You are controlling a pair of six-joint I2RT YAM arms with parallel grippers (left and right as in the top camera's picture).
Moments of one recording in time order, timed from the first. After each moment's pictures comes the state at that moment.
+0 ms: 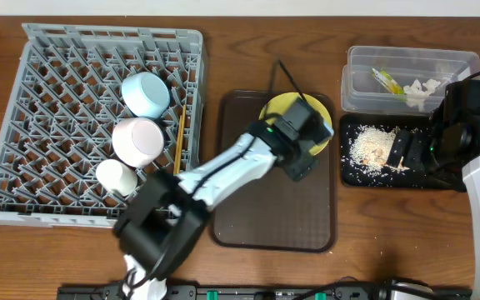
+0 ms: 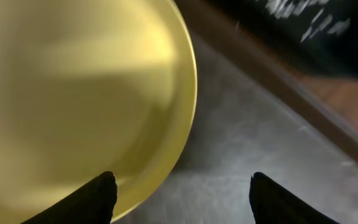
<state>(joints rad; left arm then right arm) -0.77 1.95 1.37 -0.53 0.14 0.16 -0.13 1.36 1.31 -1.32 0.02 0.28</state>
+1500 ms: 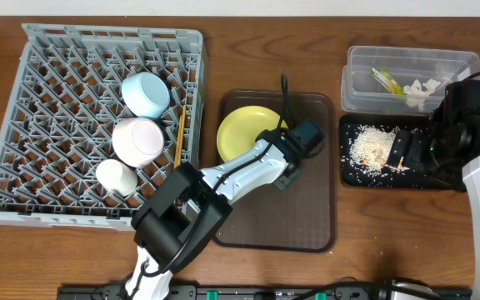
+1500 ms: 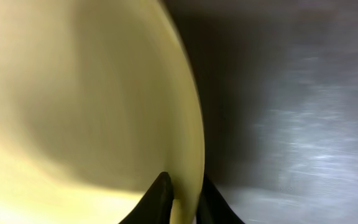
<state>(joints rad) -0.82 2.05 1.37 -0.73 -0.18 -0.04 -0.13 1.36 1.31 -1.32 0.02 0.28</state>
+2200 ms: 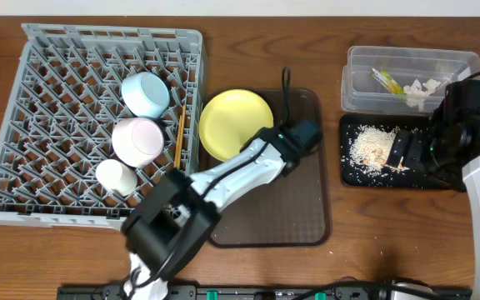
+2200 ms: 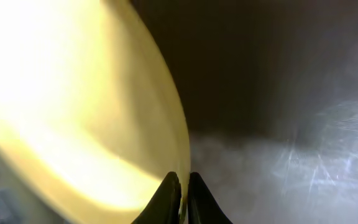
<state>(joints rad) -0.82 1.96 1.38 -0.82 -0.45 -0.03 -0.13 1.36 1.31 -1.32 0.02 0.28</state>
